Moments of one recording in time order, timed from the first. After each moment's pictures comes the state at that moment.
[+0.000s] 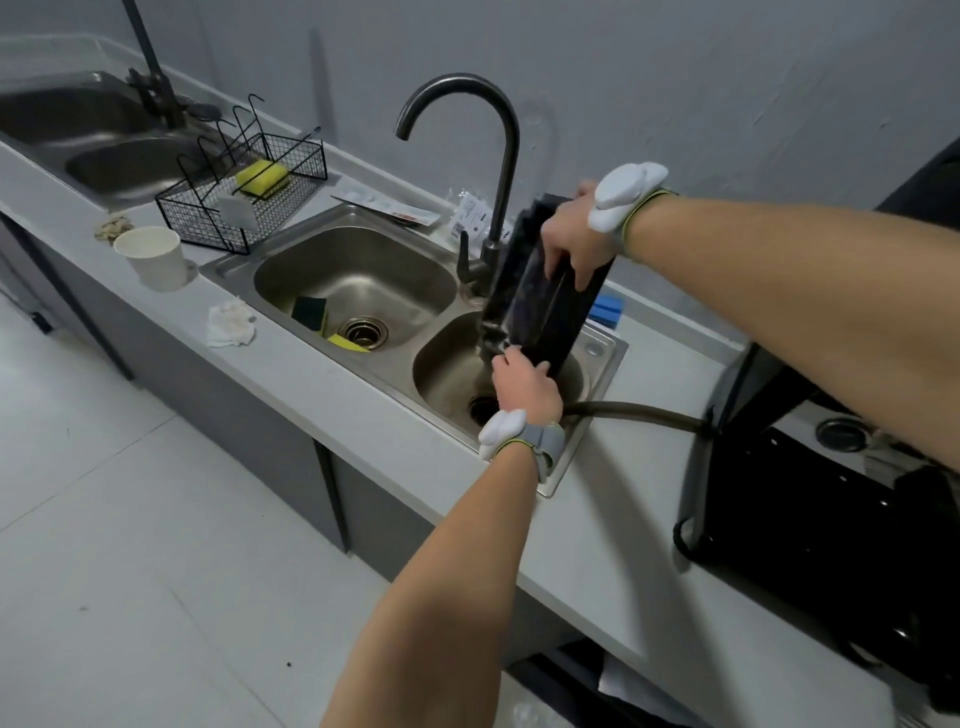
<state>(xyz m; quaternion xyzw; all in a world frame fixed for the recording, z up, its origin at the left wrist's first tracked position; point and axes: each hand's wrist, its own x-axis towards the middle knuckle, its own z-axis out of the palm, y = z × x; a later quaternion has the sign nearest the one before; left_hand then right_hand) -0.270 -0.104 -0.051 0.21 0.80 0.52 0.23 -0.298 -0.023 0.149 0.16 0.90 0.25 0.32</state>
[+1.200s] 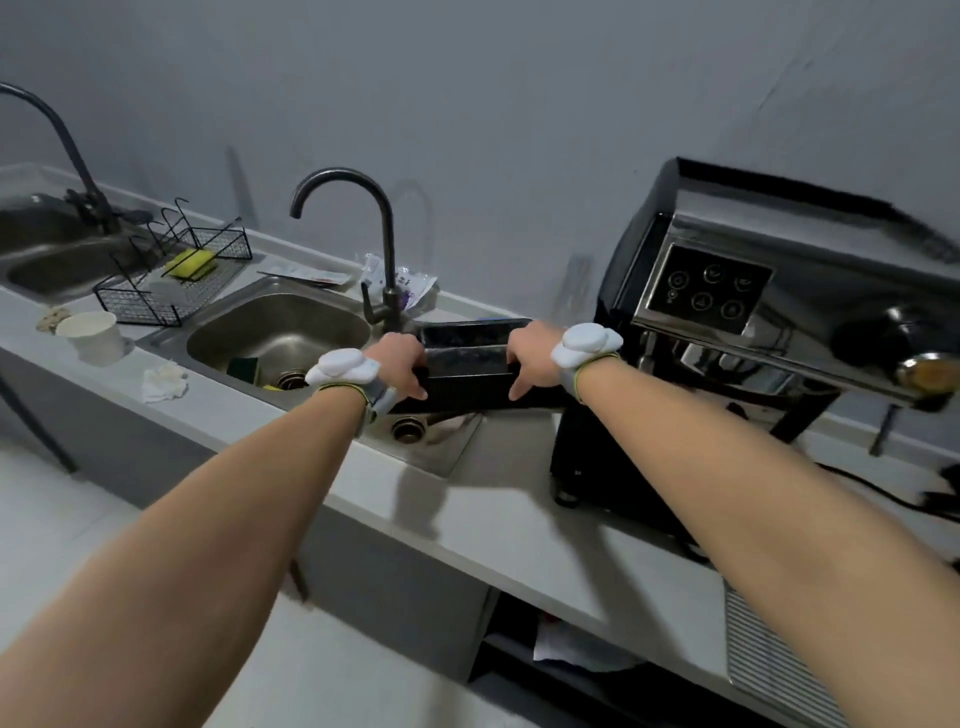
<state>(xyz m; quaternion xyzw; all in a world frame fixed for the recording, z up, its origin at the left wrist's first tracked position) -0.242 -0.187 0.077 0.56 0.82 0.07 0.14 -0.070 -0.072 0.114 0.35 0.93 0.01 0.14</state>
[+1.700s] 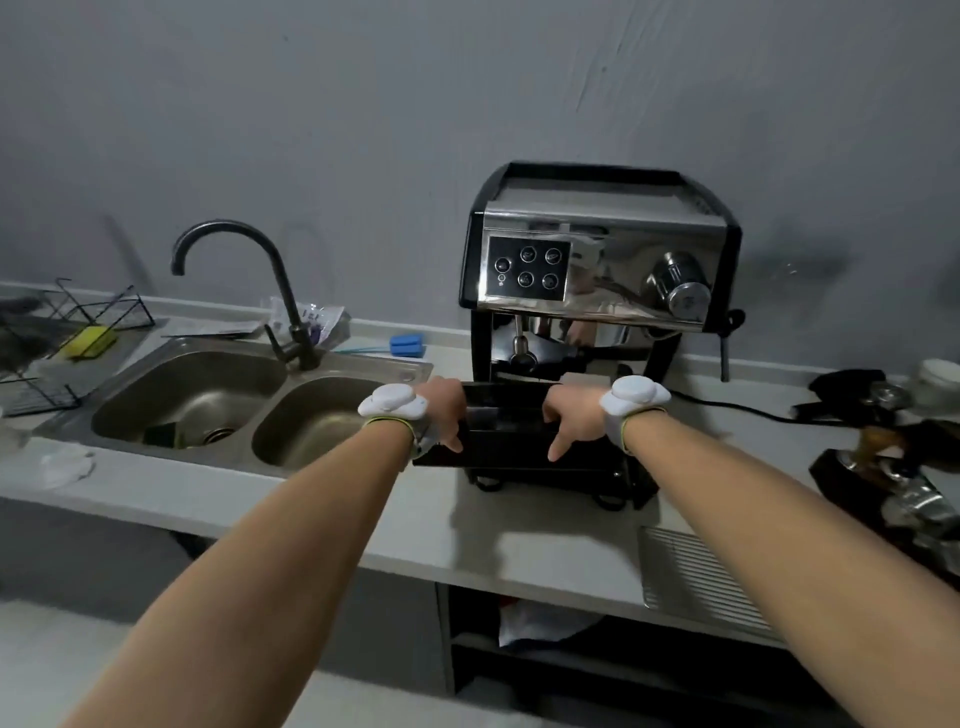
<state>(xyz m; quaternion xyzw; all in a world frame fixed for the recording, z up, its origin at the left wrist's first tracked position) -0.059 -0.145 0.078 0.65 0.74 -0.06 0.13 0.142 -0.073 0.084 0.44 0.88 -0.10 0.15</state>
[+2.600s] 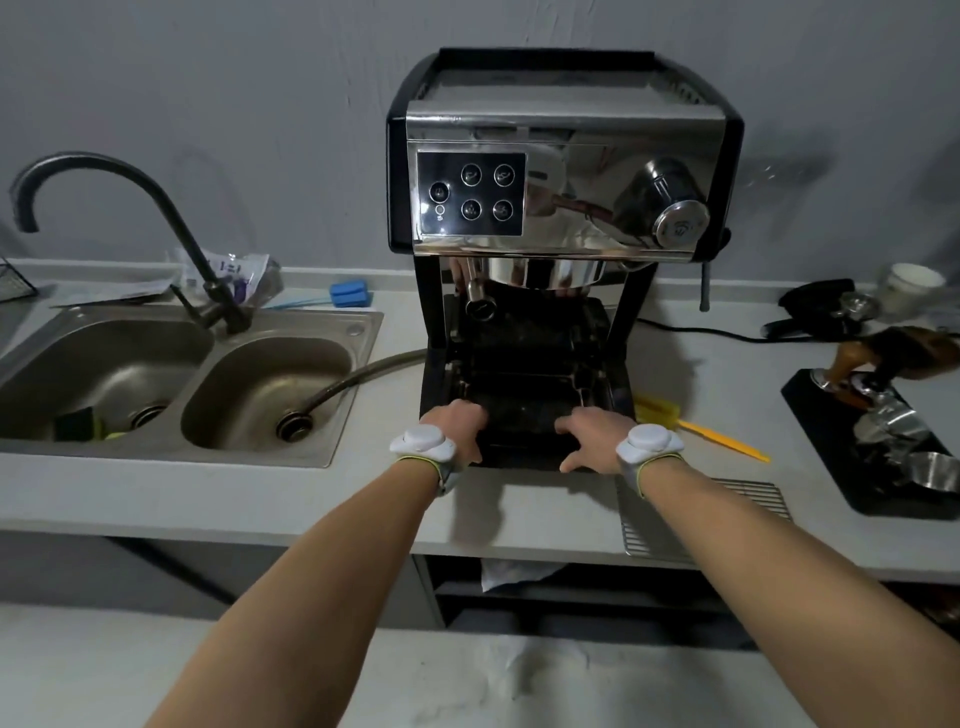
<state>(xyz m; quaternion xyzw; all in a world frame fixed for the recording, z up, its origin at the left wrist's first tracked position) -0.011 -0.097 -0.060 0.72 0.68 -0.03 0.12 0.215 -0.062 -0.040 0.49 0.85 -0.13 0.14</state>
